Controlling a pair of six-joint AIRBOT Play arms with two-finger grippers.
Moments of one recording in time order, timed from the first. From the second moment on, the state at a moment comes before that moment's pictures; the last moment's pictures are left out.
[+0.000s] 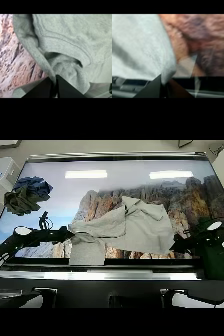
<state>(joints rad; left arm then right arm) 0.10 -1.23 0.67 0.60 -0.92 -1.23 -0.48 -1.44 0.89 -1.14 1.40 1.42</state>
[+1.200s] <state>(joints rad) 0.39 -0.70 1.84 0.69 -0.91 -1.30 -0.48 -0.82 1.97 -1.06 1.07 1.43</state>
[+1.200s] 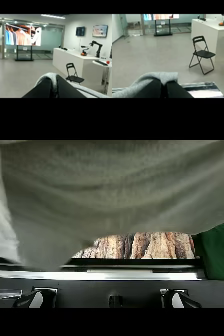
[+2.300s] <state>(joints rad) 0.07 -1.50 1.19 0.84 -0.47 -1.39 -0.17 -1.70 1.56 -1.17 0.78 1.74</state>
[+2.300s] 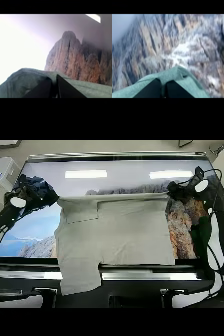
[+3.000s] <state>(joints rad) 0.09 -1.51 1.21 0.84 -0.64 -1.35 -0.25 -1.72 1.59 -1.20 1.01 1.63</state>
